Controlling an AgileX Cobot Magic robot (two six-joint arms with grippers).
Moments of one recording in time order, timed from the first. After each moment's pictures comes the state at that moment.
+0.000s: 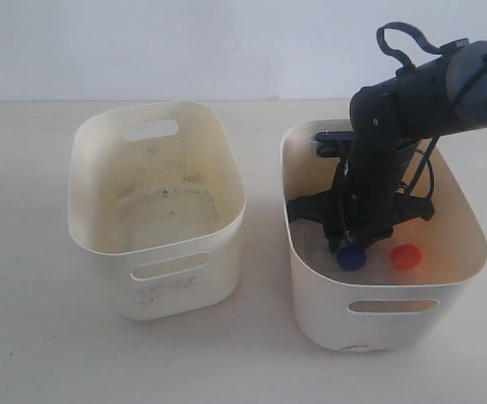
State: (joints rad) left arm -0.01 0.00 0.00 0.34 0.33 0.21; right arm 0.35 1.98 -1.19 -0.07 0.69 0.47
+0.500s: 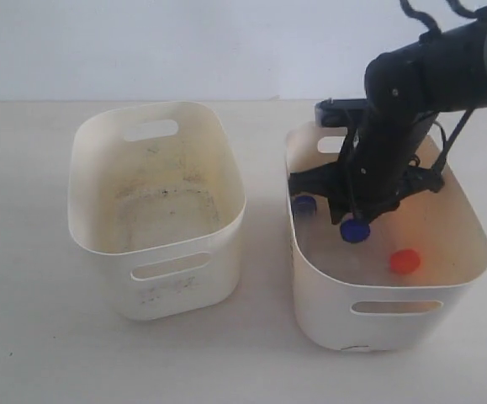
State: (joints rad) left arm -0.01 0.00 0.00 0.34 0.33 0.21; right arm 0.35 1.87 -1.19 -0.10 0.70 0.46
